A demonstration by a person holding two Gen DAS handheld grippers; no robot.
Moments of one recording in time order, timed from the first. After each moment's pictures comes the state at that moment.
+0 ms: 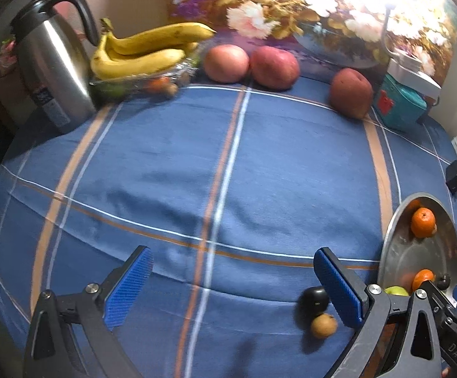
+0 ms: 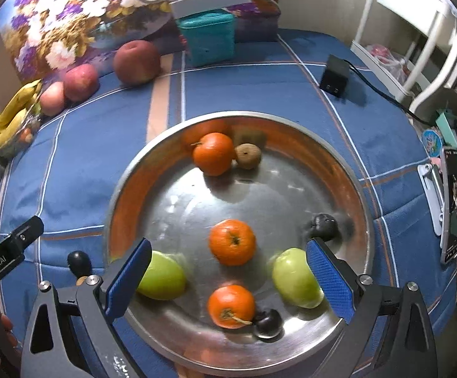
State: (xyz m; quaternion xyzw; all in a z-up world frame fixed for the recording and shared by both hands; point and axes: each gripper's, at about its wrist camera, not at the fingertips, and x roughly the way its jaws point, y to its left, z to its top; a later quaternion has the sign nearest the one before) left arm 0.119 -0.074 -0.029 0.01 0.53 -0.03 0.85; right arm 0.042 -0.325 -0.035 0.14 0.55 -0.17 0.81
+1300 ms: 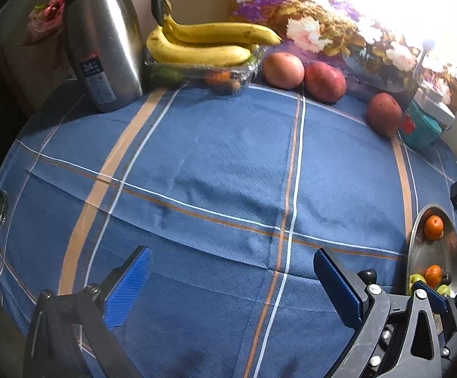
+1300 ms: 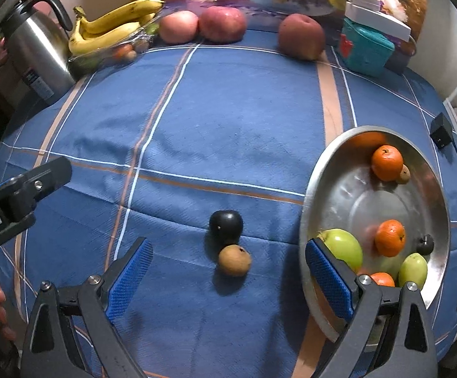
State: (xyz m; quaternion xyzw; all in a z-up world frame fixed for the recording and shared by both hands) left arm 0.106 0.009 -0.023 -0.03 0.54 -0.02 0.84; right arm 0.075 -0.179 -0.036 0.05 0.58 -0.01 0.81
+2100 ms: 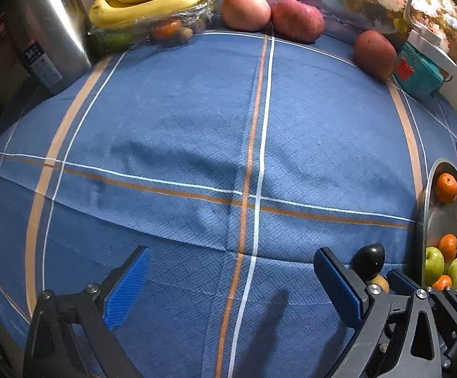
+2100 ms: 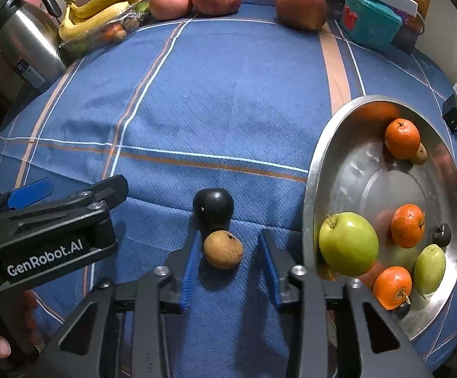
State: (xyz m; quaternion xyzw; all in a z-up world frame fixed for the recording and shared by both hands) left arm 0.117 -0.041 -0.073 0.01 0.60 -0.05 0.80; right arm 0.071 -0.189 -0.066 0.06 0.61 0.00 0.79
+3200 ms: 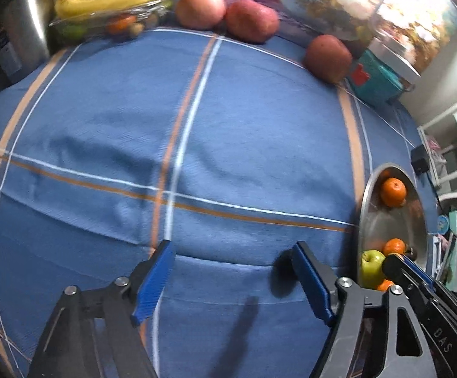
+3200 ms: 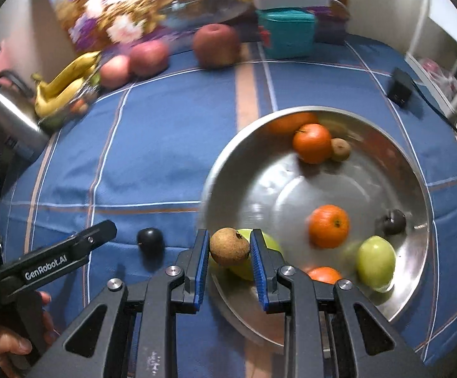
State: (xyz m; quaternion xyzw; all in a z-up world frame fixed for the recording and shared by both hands) left arm 0.116 -0.078 -0.065 -0.07 0.60 -0.14 0.78; right arm 0.037 -0.274 -0.022 0.16 0.55 -0.07 0.82
